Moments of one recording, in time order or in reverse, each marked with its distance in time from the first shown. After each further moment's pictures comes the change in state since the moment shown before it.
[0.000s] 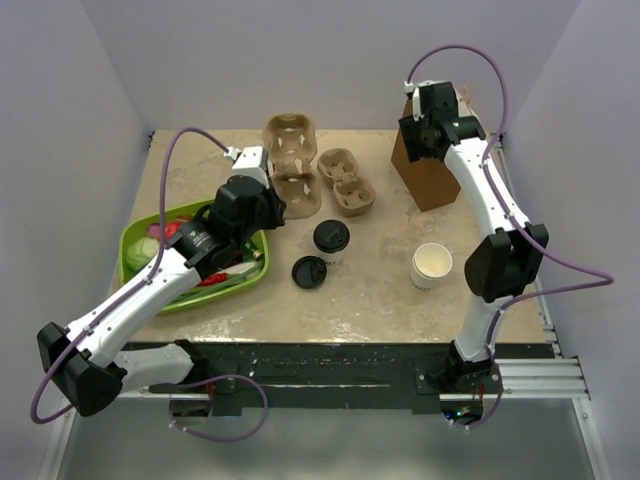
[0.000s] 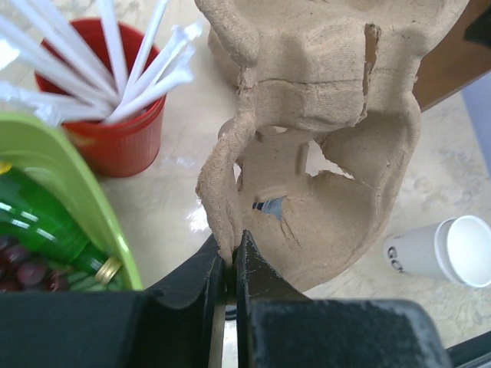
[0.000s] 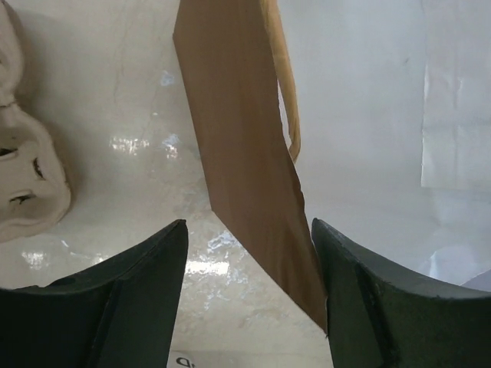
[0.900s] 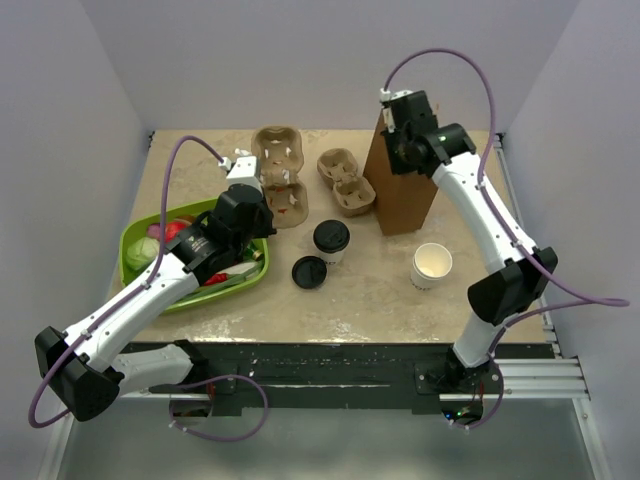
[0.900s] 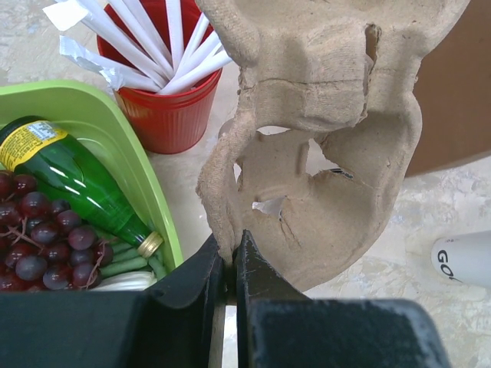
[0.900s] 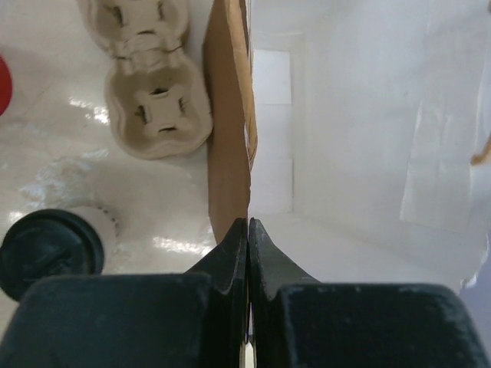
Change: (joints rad) left arm 0.000 -0.049 -0.076 -0.082 -0.101 -0.008; right arm 0.182 -0.135 0.000 -0.172 -0.005 0.202
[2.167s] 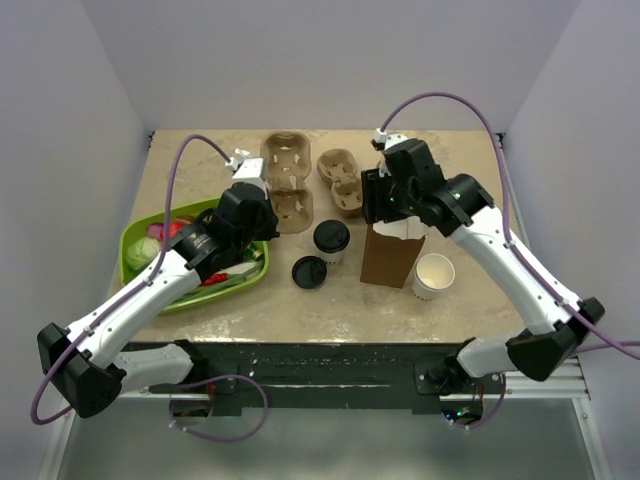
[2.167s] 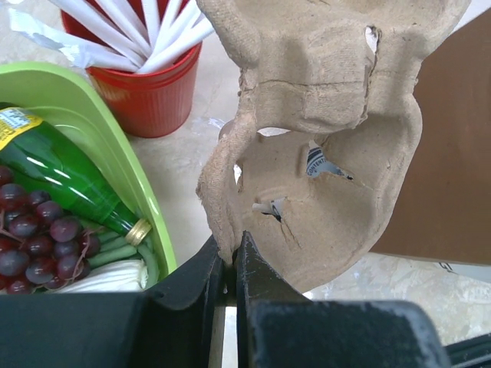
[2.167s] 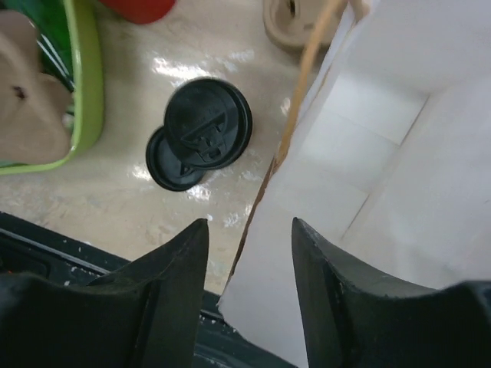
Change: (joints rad) left arm 0.000 0.015 0.014 -0.046 0.067 0.001; right arm 0.242 -0.322 -0.354 -0.010 -0.147 0.332
